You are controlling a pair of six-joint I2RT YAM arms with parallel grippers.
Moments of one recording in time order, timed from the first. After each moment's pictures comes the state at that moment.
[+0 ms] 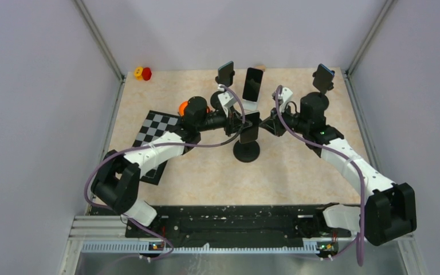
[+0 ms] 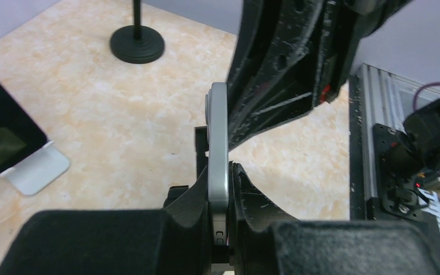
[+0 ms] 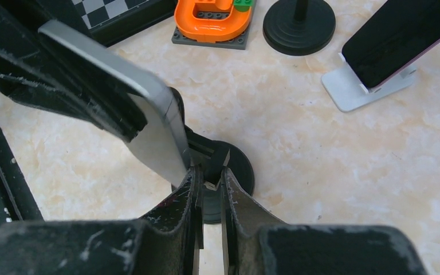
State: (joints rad) left arm -0.60 1.54 1.01 0.45 0.71 -0.12; right arm 0.33 1.22 0.89 -0.10 -0.55 -0.12
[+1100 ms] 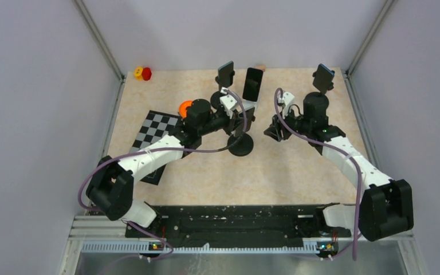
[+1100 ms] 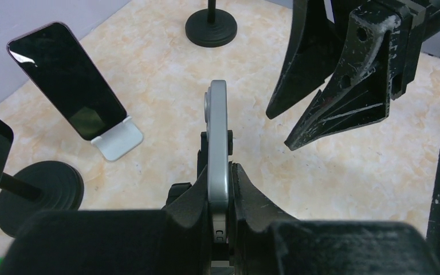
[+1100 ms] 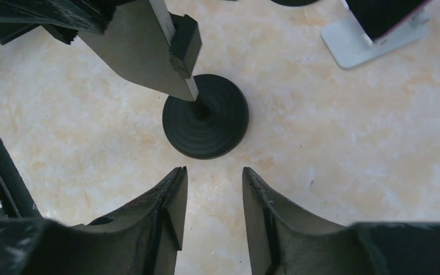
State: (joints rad) left arm -0.67 1.48 1.01 0.31 0.38 0.03; right arm 0.27 1.23 0.87 -0.19 -0.58 -0.19
